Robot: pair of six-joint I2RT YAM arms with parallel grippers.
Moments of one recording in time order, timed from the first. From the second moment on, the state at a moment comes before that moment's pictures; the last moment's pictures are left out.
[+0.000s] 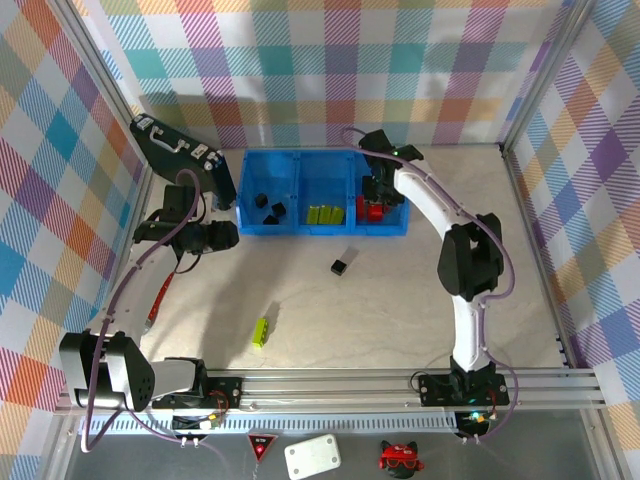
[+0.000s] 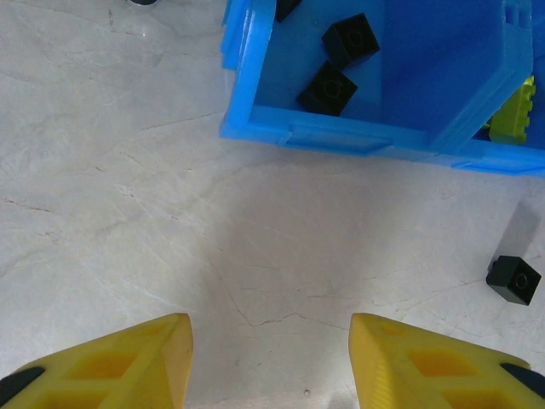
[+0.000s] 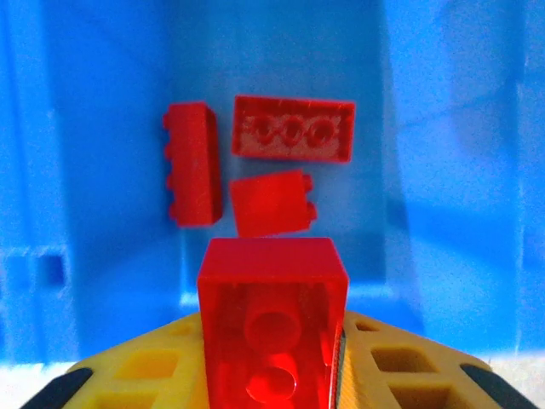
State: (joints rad) left arm -0.07 1.26 1.05 -0.76 0.19 -0.24; right arm 0.43 2.09 1.94 -1.06 0.18 0.43
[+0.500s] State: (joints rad) left arm -0.07 1.26 1.05 -0.76 0.19 -0.23; right arm 0.40 2.31 2.09 -1.12 0.35 0.37
